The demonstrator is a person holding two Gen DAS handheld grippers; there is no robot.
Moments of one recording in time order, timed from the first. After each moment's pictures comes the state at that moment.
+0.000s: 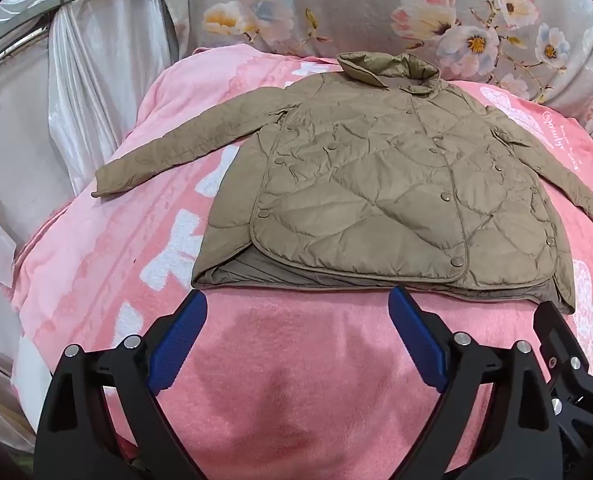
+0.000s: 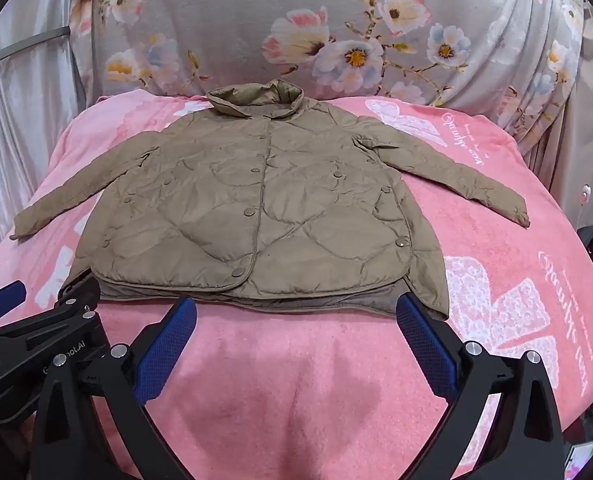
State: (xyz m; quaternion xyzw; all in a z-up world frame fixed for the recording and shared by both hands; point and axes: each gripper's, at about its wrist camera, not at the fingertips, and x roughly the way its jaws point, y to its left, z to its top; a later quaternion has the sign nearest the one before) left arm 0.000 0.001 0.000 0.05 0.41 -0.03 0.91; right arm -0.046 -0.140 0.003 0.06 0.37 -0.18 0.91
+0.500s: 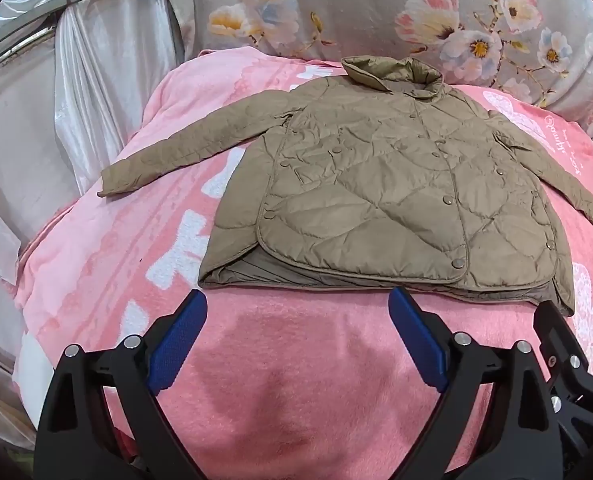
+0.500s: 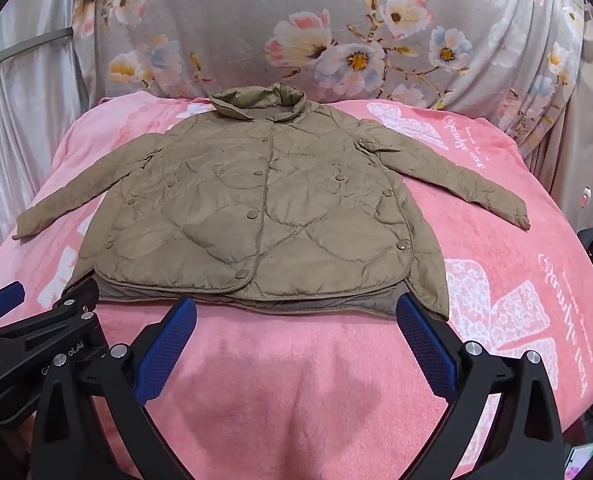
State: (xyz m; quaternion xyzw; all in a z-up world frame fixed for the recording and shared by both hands) left arm -0.002 0.003 0.002 0.06 0.41 -0.03 0.91; right arm -0.049 -0.135 0.008 0.06 0.37 -0.18 0.91
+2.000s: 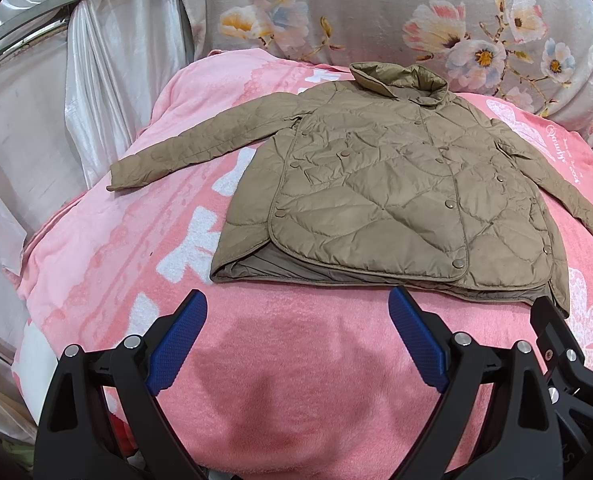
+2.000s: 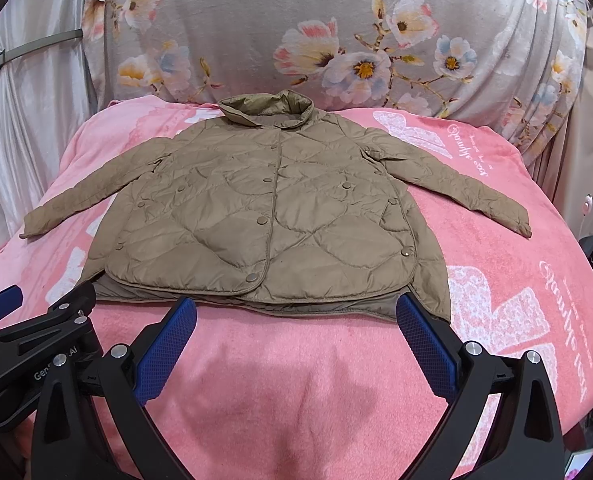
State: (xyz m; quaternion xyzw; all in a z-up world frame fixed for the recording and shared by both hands) left arm -0.015 0.017 0.013 0.05 0.41 -0.02 0.91; right arm -0.053 -0.128 0.012 0.05 0.35 -0.17 0.92
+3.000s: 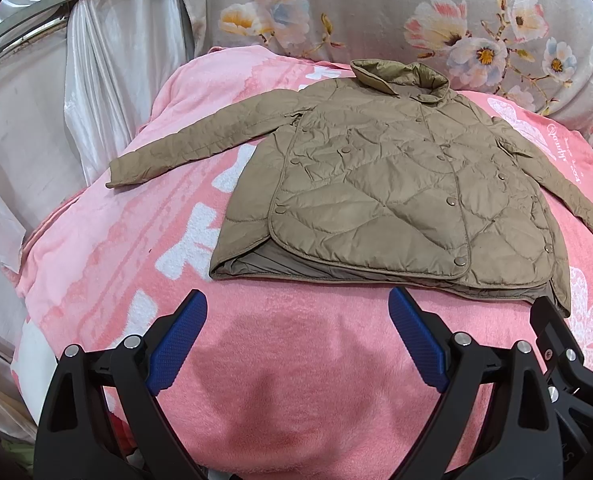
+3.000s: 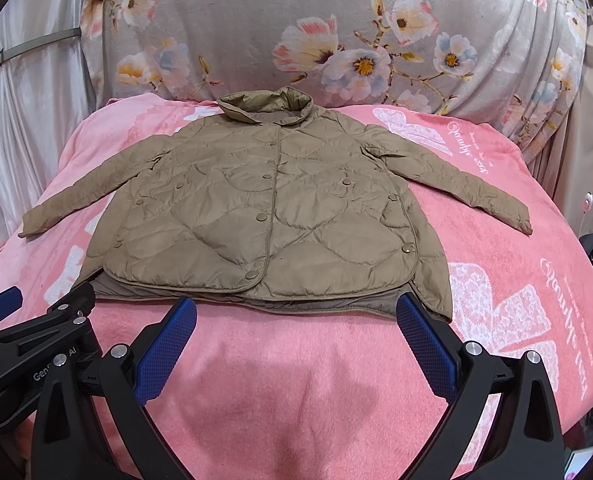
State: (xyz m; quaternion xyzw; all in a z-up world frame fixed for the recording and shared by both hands) left arm -0.014 0.013 0.009 0.05 0.41 -0.02 0.91; right arm -0.052 -0.128 0.010 0.05 0.36 -0.17 0.92
